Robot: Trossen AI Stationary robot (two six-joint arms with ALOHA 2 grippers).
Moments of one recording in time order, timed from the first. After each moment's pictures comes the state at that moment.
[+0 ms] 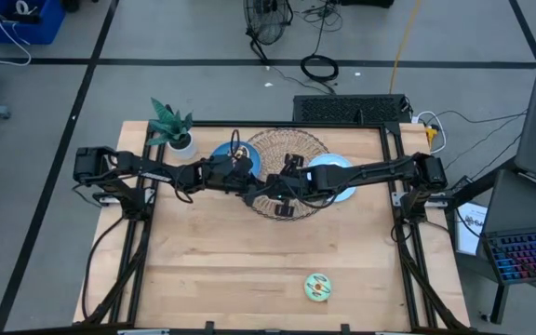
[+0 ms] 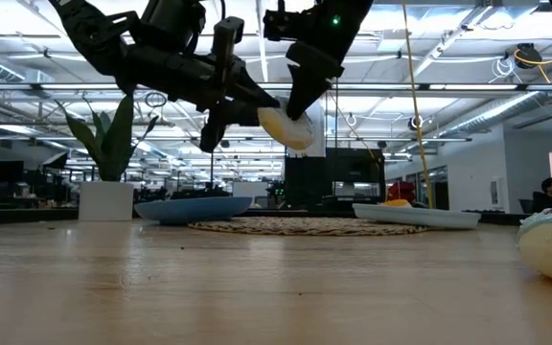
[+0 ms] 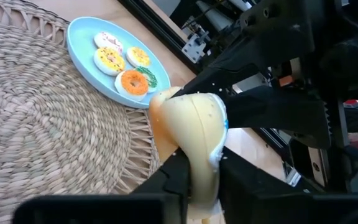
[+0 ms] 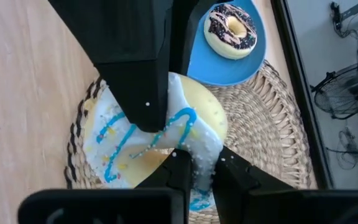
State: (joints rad) left arm 0.16 1.55 0.71 0.55 0.17 -0.69; right arm 0.05 1.81 1.51 -0.75 0.47 0.02
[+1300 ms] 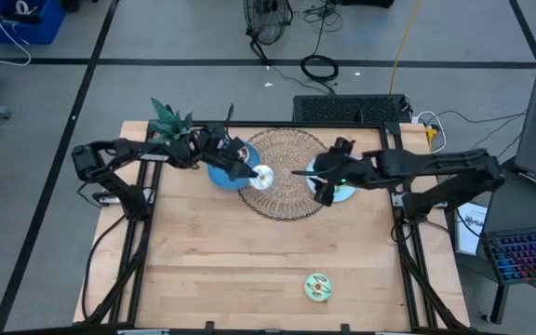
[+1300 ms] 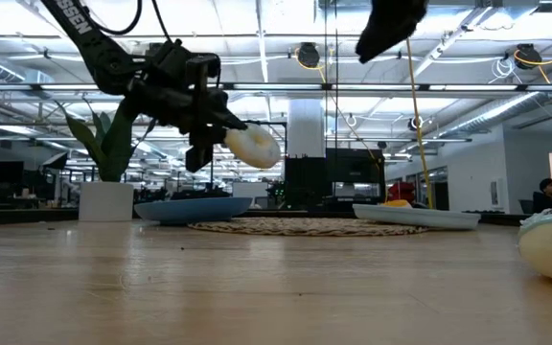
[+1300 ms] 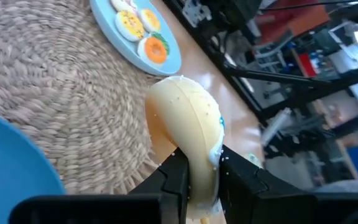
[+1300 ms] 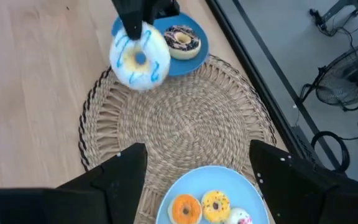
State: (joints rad) left arm 0.52 1.55 0.71 0.37 0.74 -0.58; right arm 0.05 1.31 1.29 -0.85 0.47 0.17
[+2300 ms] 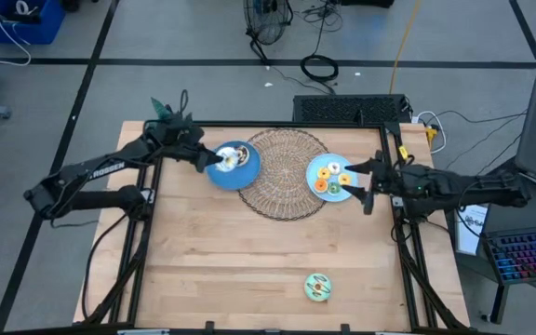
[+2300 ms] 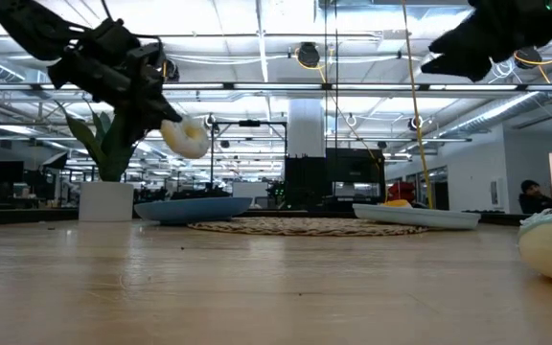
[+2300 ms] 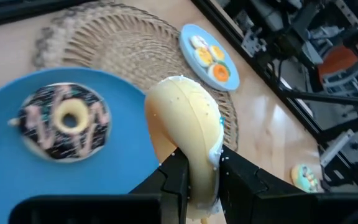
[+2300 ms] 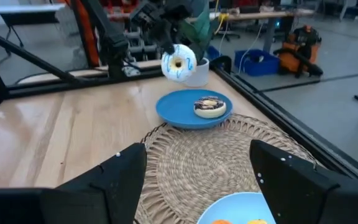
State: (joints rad) left arm 0.77 1.04 0.56 -0.10 0.63 -0.37; right arm 0.05 0.45 0.47 -0.25 0.33 0.12
